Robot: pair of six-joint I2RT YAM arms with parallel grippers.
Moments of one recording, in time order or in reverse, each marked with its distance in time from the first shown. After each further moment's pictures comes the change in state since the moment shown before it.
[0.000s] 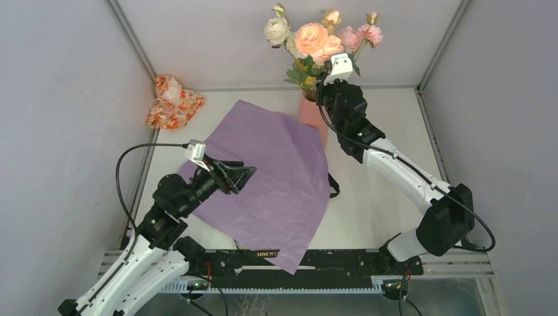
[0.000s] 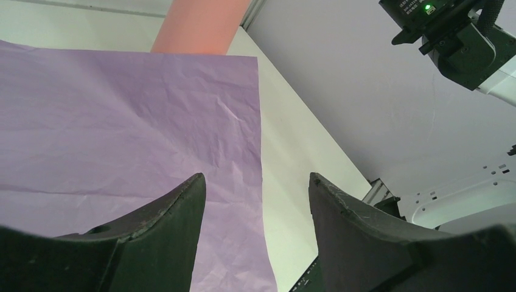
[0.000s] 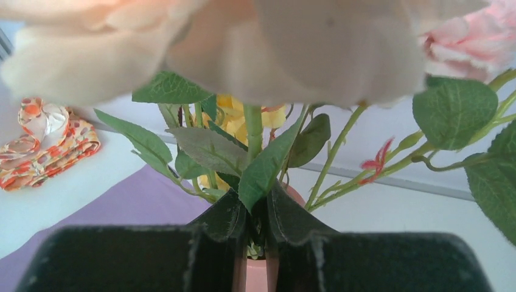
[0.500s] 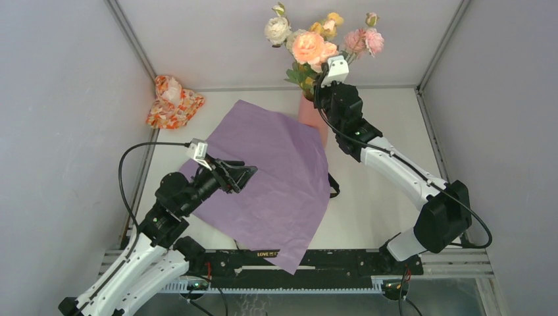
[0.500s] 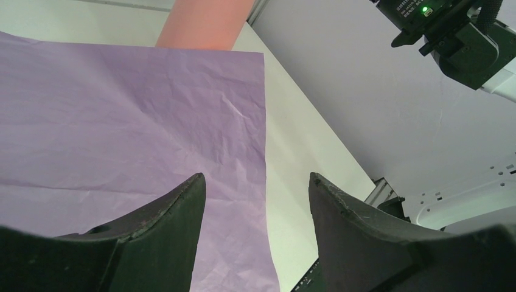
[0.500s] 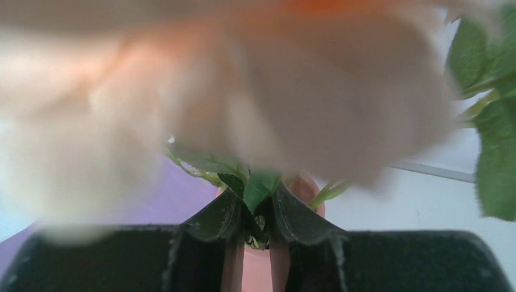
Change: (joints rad) left arm 0.000 0.021 0.000 0.000 -0.008 0.000; right arm -0.010 0.032 0.000 -0.042 -0.025 0.042
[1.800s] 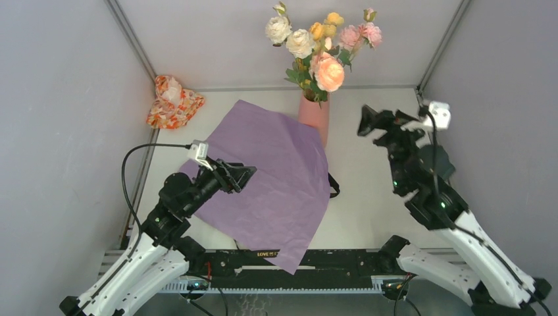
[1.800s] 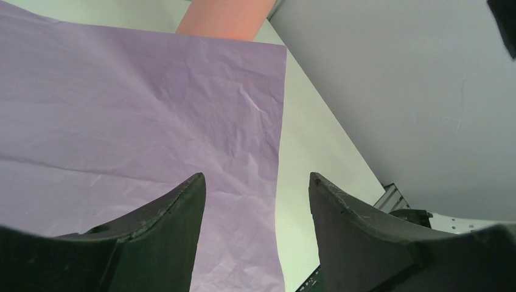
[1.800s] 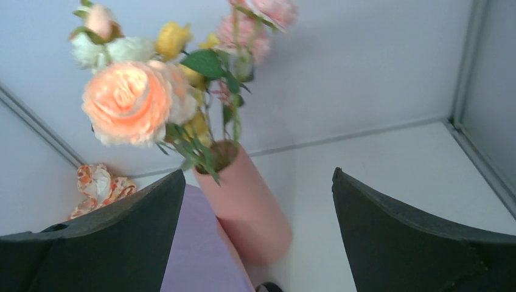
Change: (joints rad) left arm 0.000 0.010 -0.020 -0.008 -0.044 -0.023; right arm 0.159 -0.660 -0.169 -0.309 0.357 0.147
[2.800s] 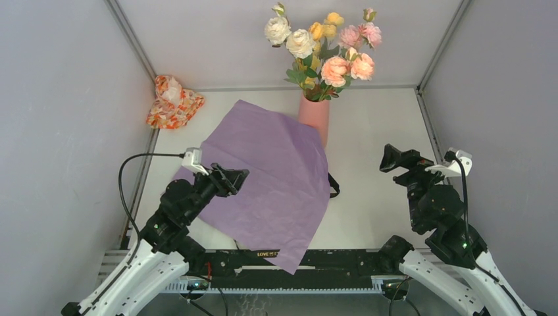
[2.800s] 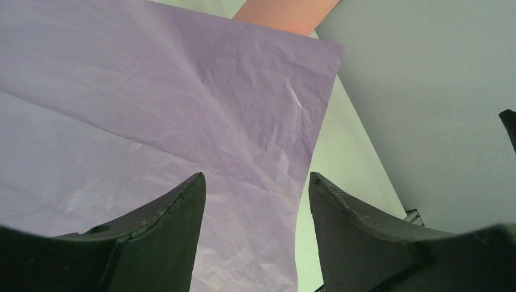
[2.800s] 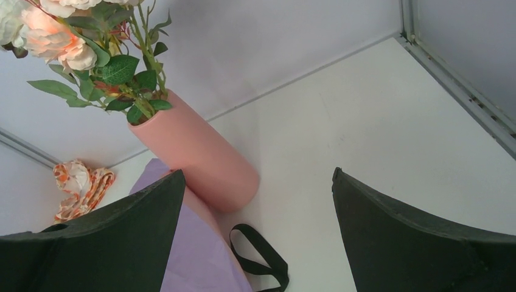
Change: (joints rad) left arm 0.000 -0.087 -0.072 -0.102 -0.156 -0.069; right arm -0.007 -0.461 -0.306 -0.352 0.150 0.297
